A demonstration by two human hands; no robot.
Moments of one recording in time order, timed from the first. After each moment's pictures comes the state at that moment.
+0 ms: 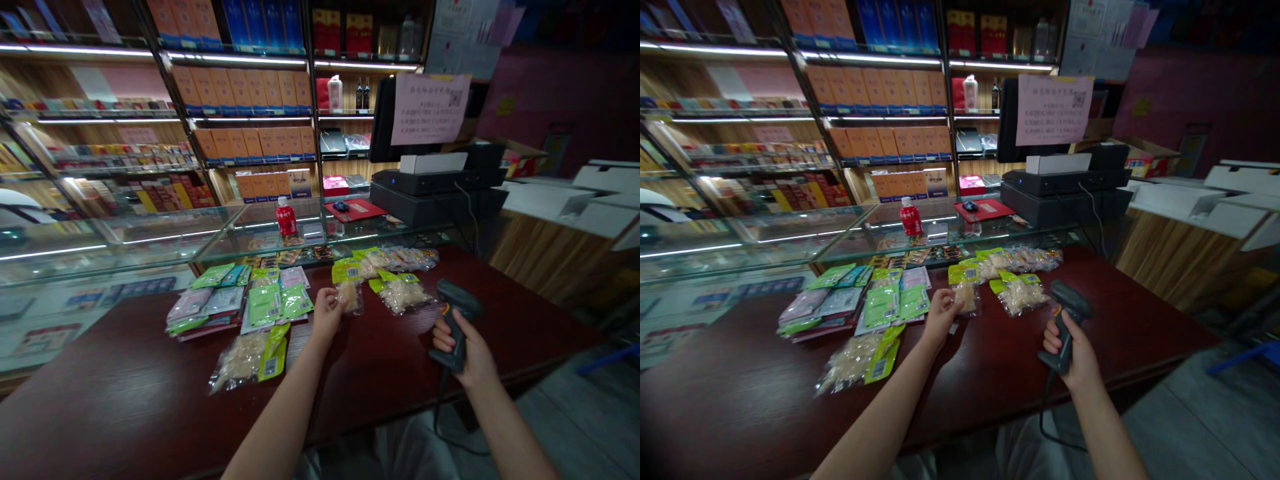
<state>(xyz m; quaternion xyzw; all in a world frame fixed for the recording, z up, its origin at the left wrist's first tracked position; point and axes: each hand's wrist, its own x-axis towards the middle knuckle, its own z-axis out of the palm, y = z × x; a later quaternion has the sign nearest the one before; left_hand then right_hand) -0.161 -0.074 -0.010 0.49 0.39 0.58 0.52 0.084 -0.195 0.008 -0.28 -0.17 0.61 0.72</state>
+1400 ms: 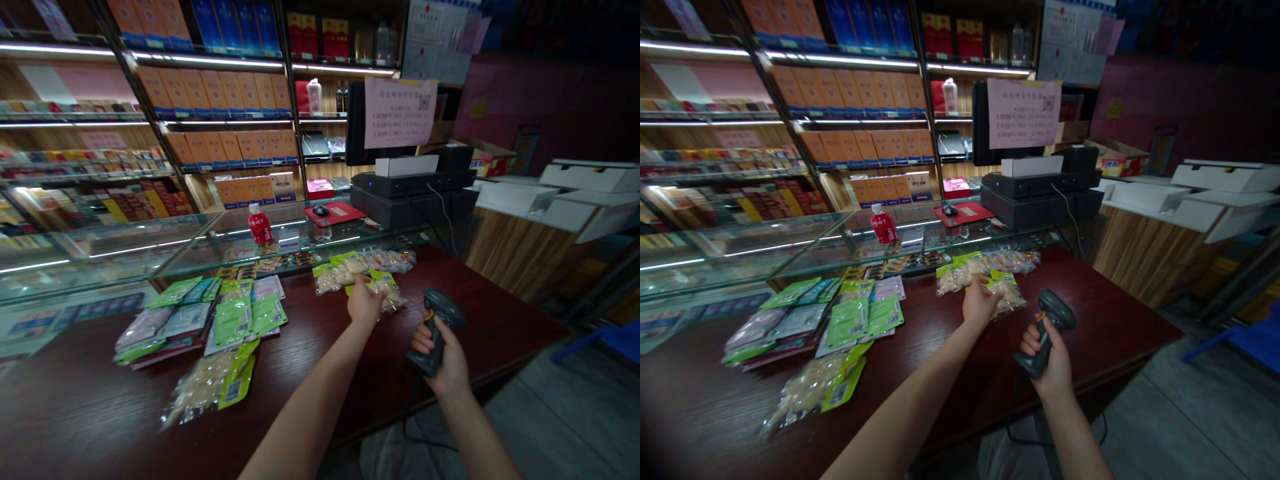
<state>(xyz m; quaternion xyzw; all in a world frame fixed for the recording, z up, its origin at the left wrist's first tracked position) -0.015 -0.069 0.034 0.64 0.57 0.41 0.31 0.088 -0.193 0.008 -0.21 -0.10 0.59 0.77</state>
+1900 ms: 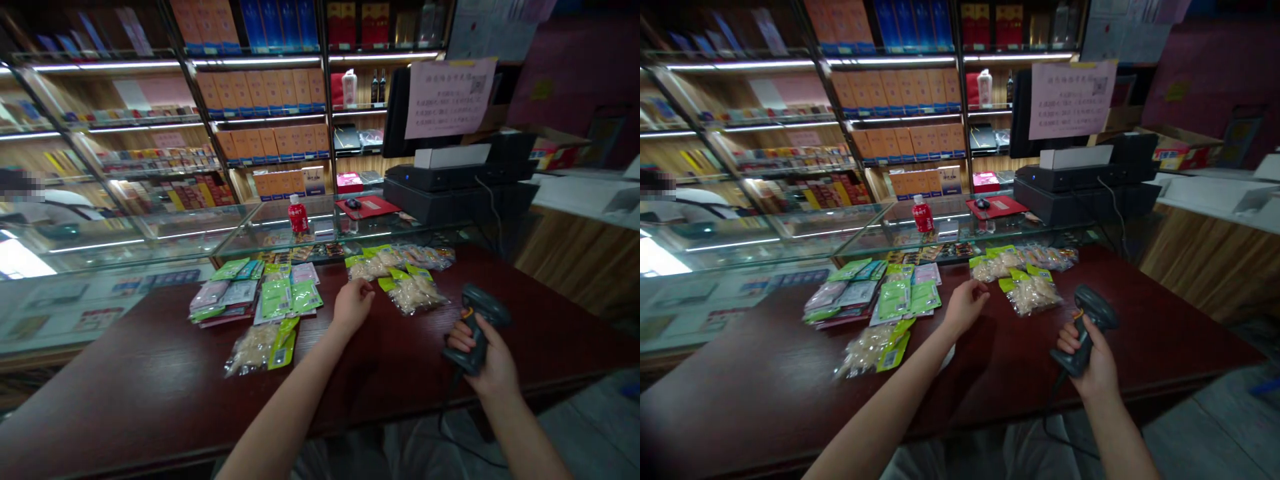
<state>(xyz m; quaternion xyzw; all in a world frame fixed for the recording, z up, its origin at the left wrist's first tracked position) -0.131 -0.089 0.043 0.75 0.51 0.37 0.21 0.090 -0.200 0.008 -0.21 -0.09 0.62 0.75</state>
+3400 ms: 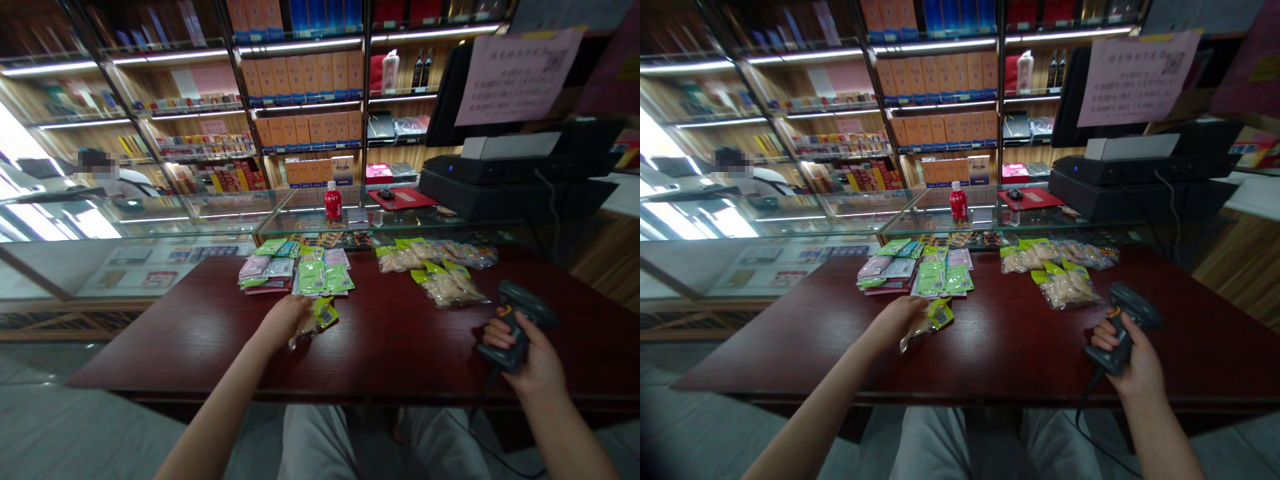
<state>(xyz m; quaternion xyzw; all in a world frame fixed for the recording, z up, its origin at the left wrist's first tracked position) -0.341 -0.167 0.060 0.82 0.57 0.05 0.03 0.091 -0.205 0.008 -0.25 -0.09 0.64 0.72</state>
